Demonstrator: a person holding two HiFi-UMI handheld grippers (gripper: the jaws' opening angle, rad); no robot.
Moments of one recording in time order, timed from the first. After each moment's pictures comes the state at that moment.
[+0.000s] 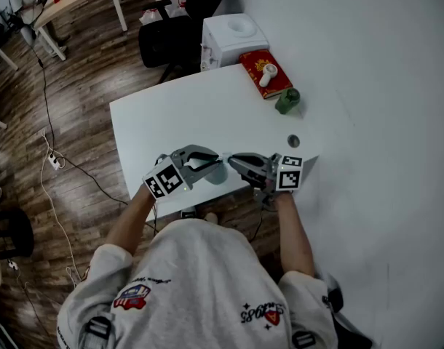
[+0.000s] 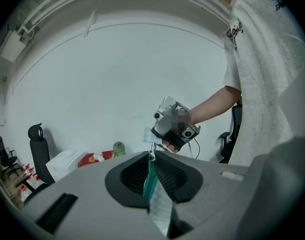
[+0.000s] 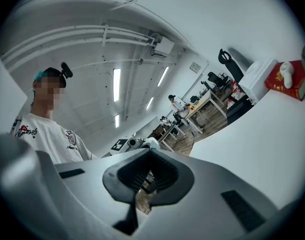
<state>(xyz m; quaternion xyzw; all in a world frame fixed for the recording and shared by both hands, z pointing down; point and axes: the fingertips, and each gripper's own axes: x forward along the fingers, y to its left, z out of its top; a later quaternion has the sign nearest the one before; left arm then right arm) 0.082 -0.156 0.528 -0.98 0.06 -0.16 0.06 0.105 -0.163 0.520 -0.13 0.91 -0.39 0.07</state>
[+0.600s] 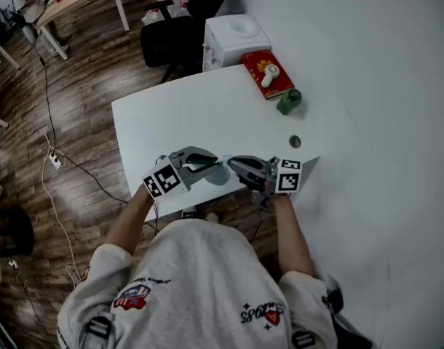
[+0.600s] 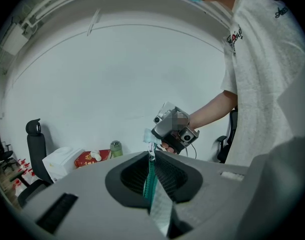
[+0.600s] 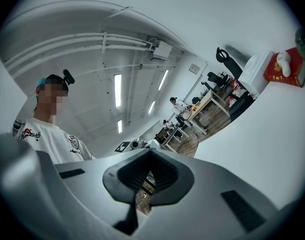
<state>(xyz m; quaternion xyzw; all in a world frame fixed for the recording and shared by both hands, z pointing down) 0.076 -0.151 0.531 -0.99 0.05 -0.15 0.04 0.103 -0.160 0.526 -0.12 0.90 -0.40 0.11</state>
